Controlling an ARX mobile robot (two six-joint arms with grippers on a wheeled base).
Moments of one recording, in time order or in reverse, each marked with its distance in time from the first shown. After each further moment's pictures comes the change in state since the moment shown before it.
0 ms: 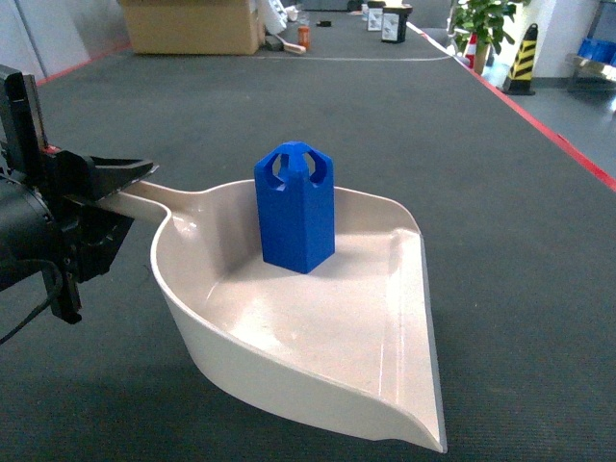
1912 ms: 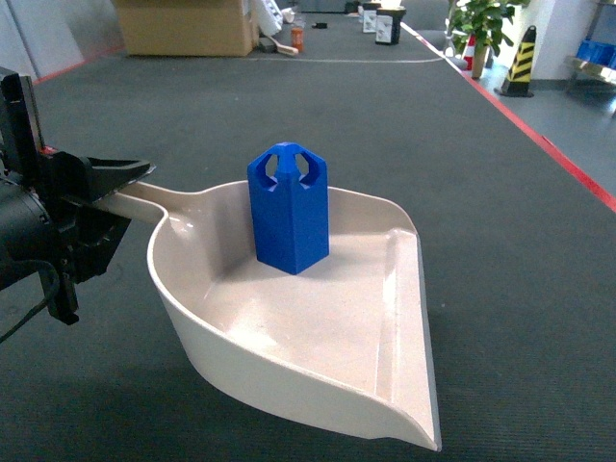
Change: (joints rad) left arm 0.005 -0.001 0.000 0.000 -0.001 0.000; right arm -0.422 -0.814 -0.788 0.113 -0.075 -0.158
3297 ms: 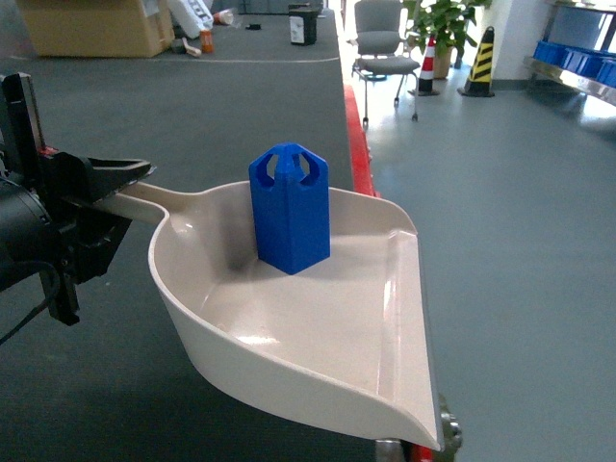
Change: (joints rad) left arm -0.002 -0.001 -0.001 0.002 0.000 0.000; right arm 0.001 0.000 0.000 0.000 0.000 0.000
